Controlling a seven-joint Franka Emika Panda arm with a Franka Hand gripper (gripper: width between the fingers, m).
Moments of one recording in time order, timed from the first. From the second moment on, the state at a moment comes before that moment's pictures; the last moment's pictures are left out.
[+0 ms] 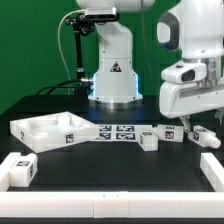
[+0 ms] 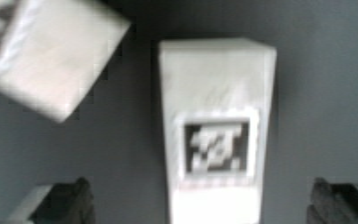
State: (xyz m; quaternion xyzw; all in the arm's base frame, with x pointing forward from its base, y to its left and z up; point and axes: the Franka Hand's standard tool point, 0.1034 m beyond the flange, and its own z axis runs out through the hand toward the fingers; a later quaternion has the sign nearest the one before) arm 0.400 0.179 0.045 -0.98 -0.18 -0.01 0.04
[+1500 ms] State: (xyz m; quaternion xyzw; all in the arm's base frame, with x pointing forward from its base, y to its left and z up) arm 0.408 0.027 0.006 -0.98 -0.18 -0.01 0.02
